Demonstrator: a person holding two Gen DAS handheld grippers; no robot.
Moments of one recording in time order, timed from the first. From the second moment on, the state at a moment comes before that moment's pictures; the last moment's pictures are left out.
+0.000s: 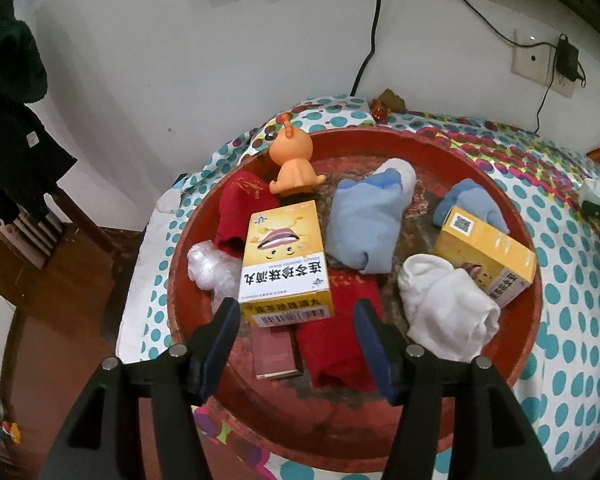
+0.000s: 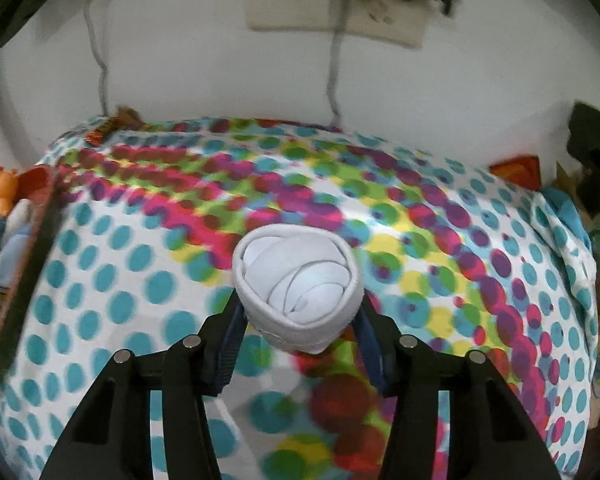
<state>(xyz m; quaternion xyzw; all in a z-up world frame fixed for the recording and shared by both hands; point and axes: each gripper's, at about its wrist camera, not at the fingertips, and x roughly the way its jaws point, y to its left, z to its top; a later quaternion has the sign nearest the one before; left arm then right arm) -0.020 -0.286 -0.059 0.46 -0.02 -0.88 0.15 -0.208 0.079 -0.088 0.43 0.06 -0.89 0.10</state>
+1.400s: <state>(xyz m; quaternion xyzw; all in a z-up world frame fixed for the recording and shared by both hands) -0.017 -0.297 -0.024 0.45 0.04 -0.88 0.14 -0.122 -0.176 -0.033 0.44 0.14 -0.84 0.30</state>
